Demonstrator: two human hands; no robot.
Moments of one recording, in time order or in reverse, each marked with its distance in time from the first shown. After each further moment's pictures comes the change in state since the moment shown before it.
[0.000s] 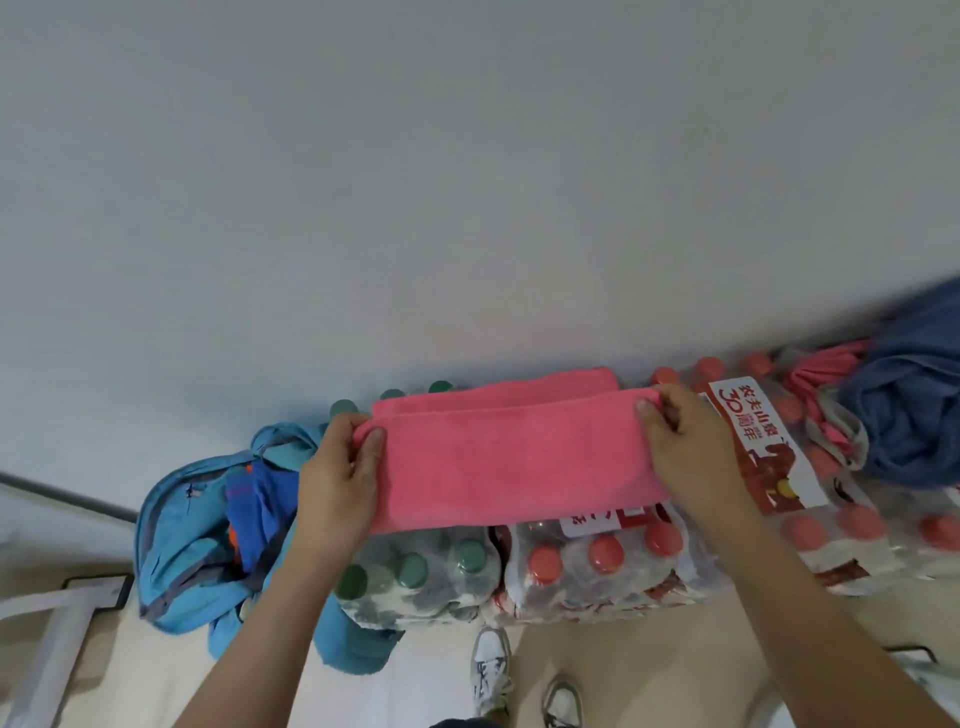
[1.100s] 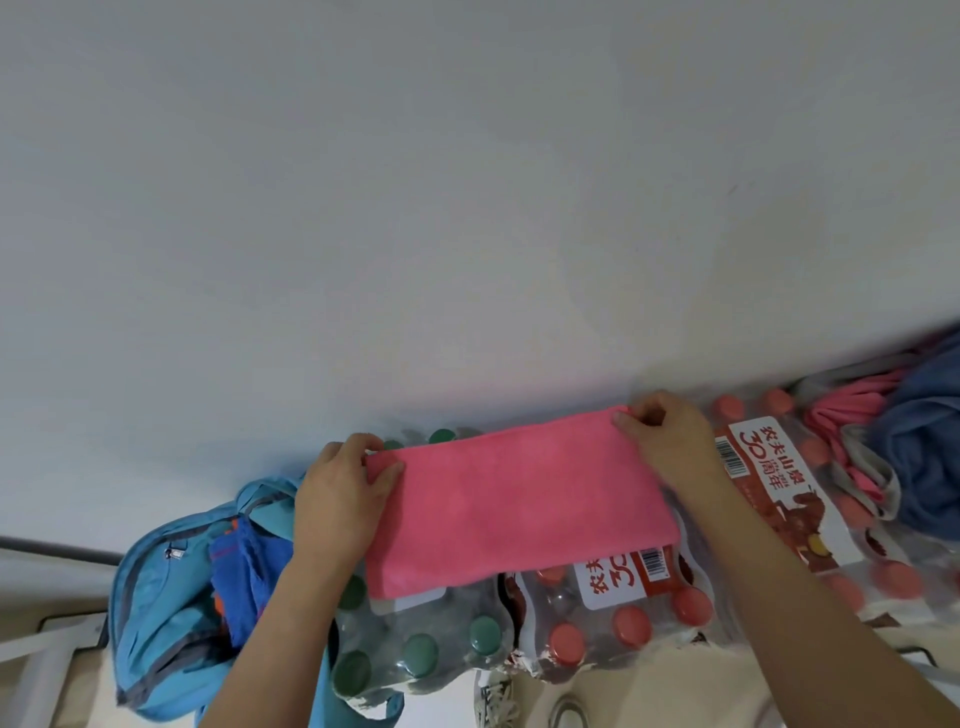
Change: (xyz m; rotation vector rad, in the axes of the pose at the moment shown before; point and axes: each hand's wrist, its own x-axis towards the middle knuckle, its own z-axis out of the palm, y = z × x) left_hand 0.074 -0.026 0.021 0.412 -0.111 -0.008; right_hand 0.078 0.011 0.037 0.013 -0.075 0.241
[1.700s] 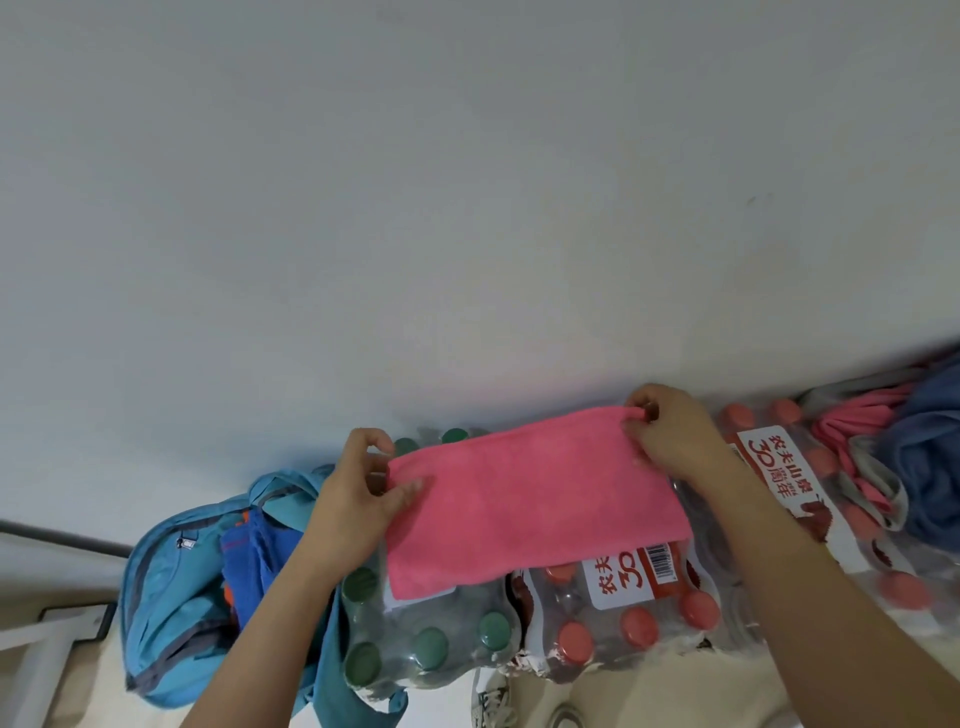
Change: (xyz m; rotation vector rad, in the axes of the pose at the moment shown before) left_hand -0.015 -0.002 -0.018 -0.510 -0.238 0.002; right_hand 0.010 -0.021 -0.007 -0.204 -0.146 -0.069
